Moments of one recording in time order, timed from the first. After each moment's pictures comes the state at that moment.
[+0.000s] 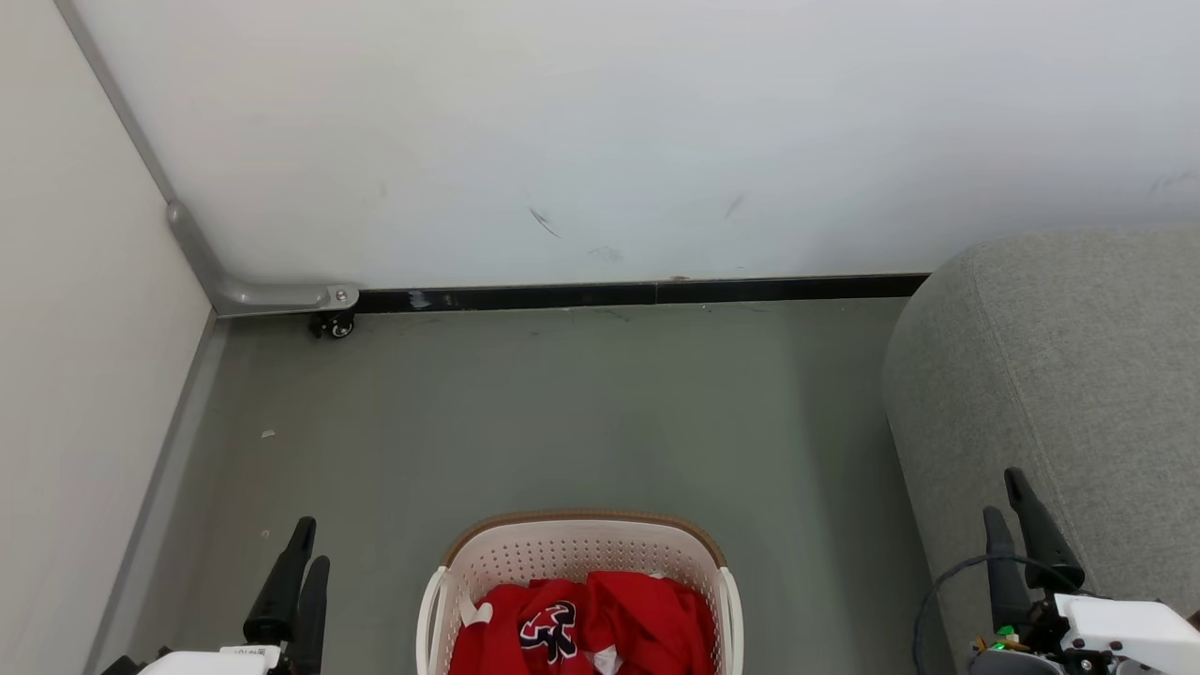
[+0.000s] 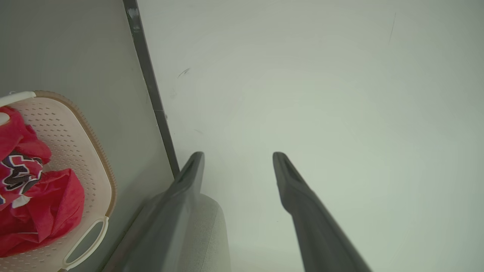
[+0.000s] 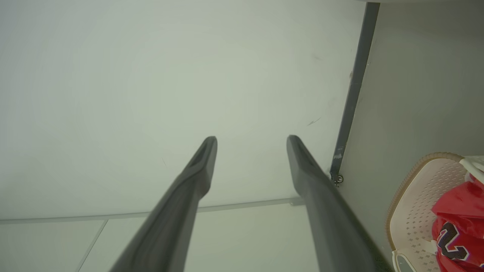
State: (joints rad) left arm -0.01 0.02 0.07 0.34 -1.61 -0.12 0.10; right arm 0.00 -0.04 -0.09 0.32 1.64 0.13 0.08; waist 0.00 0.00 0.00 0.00
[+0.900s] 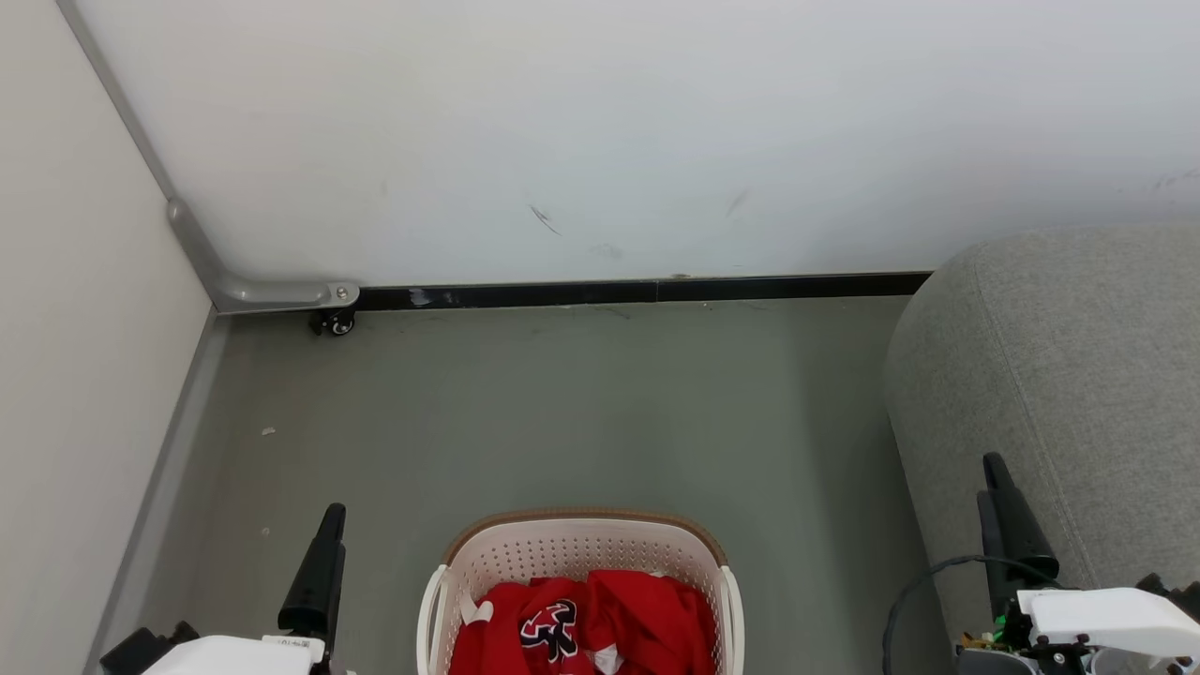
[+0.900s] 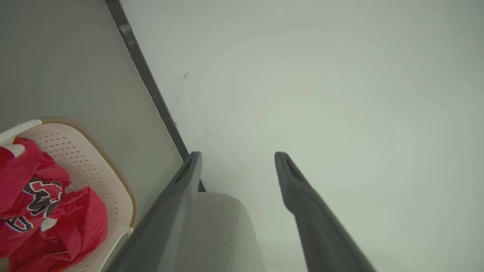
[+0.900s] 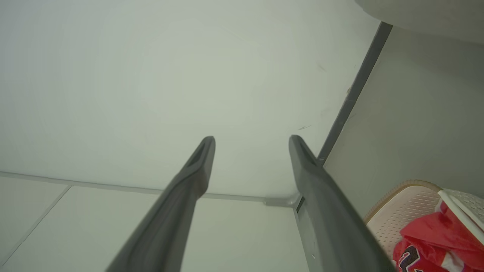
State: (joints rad) left arm -0.01 0.03 0.00 0.30 -1.47 -0.12 0.02; right arm 0.00 -0.06 -0.03 0.29 1.47 0.13 0.01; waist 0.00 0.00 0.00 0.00
